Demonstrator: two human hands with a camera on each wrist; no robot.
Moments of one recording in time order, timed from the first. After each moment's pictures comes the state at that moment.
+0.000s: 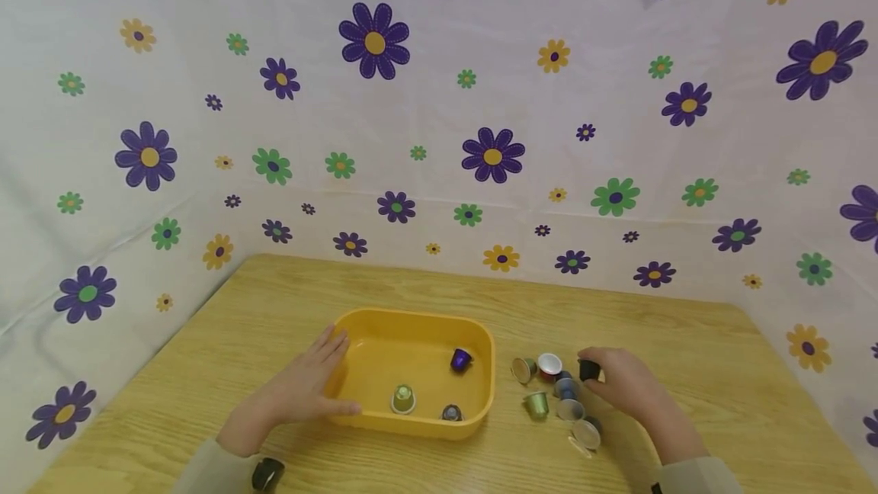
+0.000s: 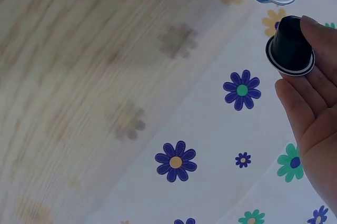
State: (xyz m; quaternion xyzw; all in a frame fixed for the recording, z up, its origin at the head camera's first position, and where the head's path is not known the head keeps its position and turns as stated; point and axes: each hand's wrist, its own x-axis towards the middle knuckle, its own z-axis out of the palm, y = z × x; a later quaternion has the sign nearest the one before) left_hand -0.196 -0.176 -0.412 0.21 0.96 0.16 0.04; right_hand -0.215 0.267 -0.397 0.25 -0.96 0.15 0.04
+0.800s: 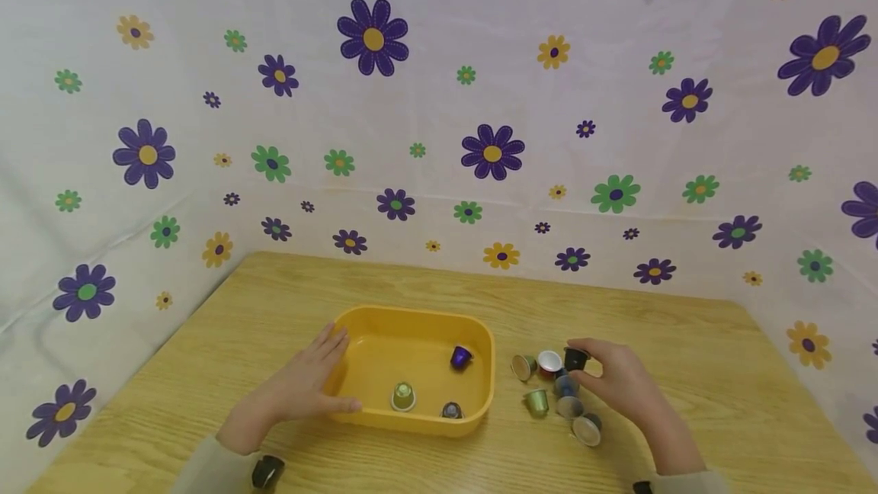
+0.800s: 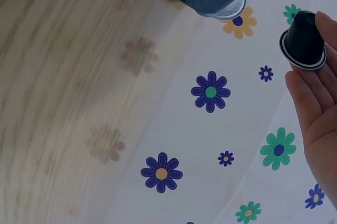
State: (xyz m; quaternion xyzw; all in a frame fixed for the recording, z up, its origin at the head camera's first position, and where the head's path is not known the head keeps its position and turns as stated) left_hand -0.195 -0.175 -0.409 0.21 0.96 0.16 0.05; right_hand -0.203 0.255 -0.390 0.24 -0.94 0.23 0.11
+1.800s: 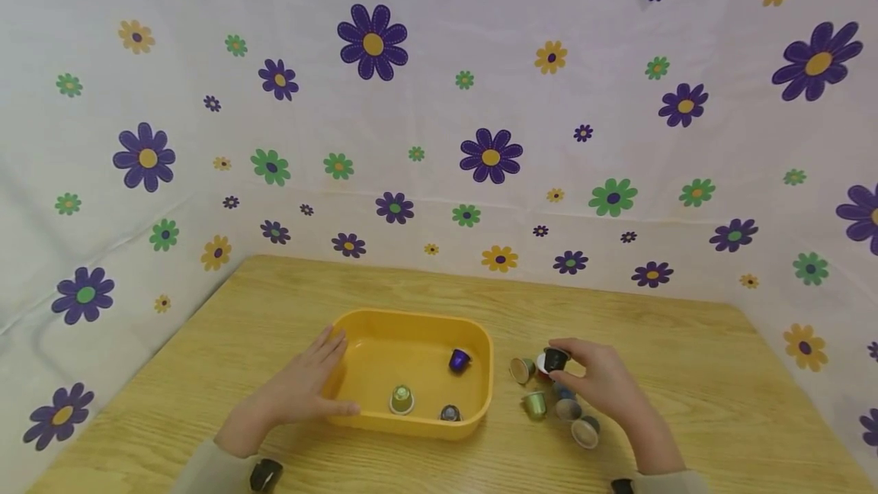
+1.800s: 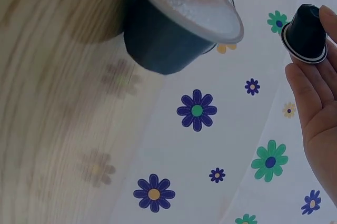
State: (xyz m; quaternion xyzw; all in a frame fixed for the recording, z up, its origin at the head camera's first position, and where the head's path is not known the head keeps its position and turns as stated) left_hand -0.195 -0.175 -0.411 0.21 0.96 0.16 0.04; right_hand -0.204 0.238 -0.392 0.25 -0.91 0.30 0.10
